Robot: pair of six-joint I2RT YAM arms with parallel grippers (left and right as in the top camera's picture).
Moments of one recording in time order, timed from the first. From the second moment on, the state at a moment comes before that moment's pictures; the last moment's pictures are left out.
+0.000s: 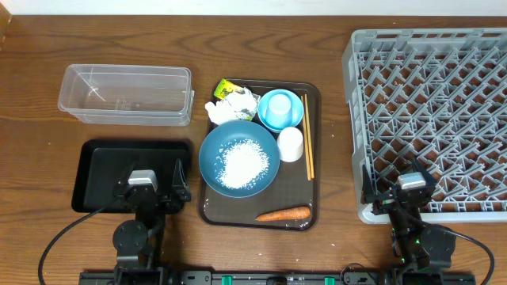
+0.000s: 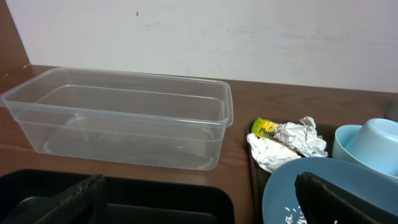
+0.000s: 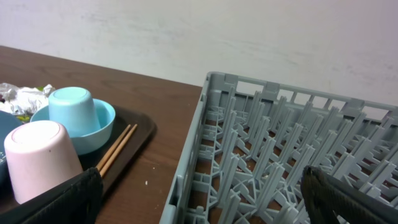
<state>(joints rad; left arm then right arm) 0.01 0.01 0.03 -0.14 -0.01 -0.09 -0.03 0.01 0.01 -0.05 -0.19 -0.13</state>
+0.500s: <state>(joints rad) 0.01 0.01 0.03 -0.13 0.03 -0.12 -0.03 0.01 0.01 -0.05 -0.19 -0.13</state>
